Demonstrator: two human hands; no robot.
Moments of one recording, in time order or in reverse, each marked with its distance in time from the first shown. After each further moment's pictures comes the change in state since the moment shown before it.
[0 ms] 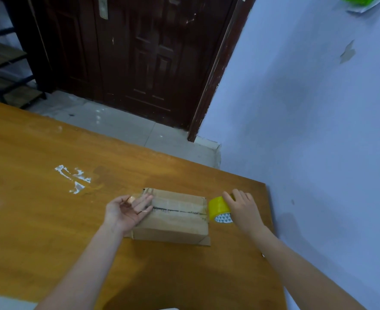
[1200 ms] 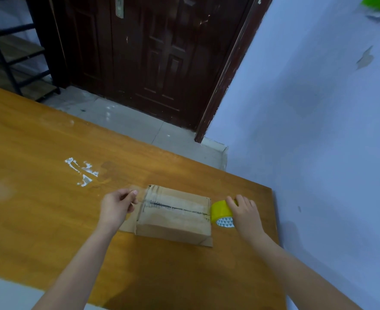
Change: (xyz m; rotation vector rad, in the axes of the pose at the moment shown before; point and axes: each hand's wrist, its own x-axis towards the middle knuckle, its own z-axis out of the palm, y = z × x) left_hand -0.018 0.006 -0.017 1.121 0.276 0.727; right_hand -0.006 -0.006 0.013 0.060 -0.016 0.042
